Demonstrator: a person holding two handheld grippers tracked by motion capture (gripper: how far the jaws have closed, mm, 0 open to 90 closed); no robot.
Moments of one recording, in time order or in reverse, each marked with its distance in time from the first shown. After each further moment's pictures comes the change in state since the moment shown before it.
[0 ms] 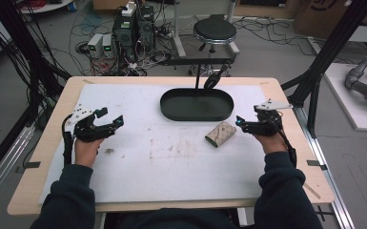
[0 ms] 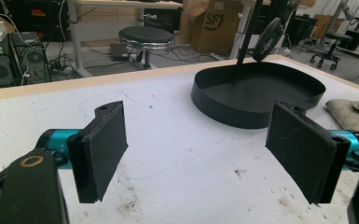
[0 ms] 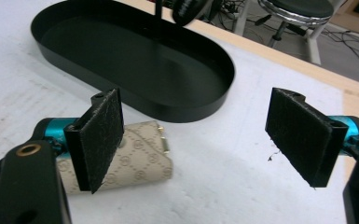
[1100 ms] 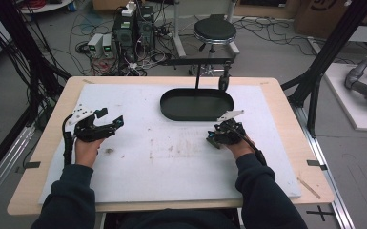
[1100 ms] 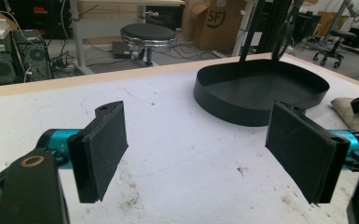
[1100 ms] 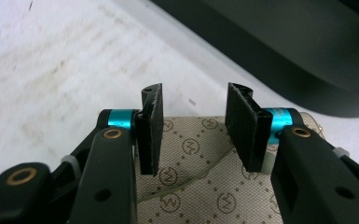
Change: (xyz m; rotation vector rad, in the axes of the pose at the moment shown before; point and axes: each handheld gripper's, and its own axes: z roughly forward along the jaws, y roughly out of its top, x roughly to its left) left arm -0.001 -0.001 0.001 0.012 0.010 0.006; right arm 0.068 -0.015 0.077 0.218 0.212 -0.133
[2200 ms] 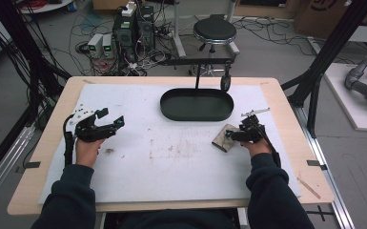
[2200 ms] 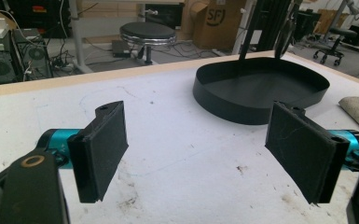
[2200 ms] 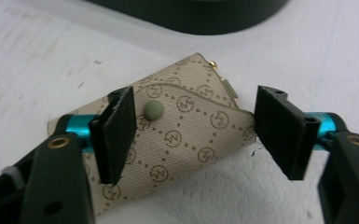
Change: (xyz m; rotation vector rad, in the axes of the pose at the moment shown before) left arm -0.001 -0.001 0.002 0.008 -0.006 0.006; right arm -0.048 -0.030 -0.027 0.058 -0.052 0.296
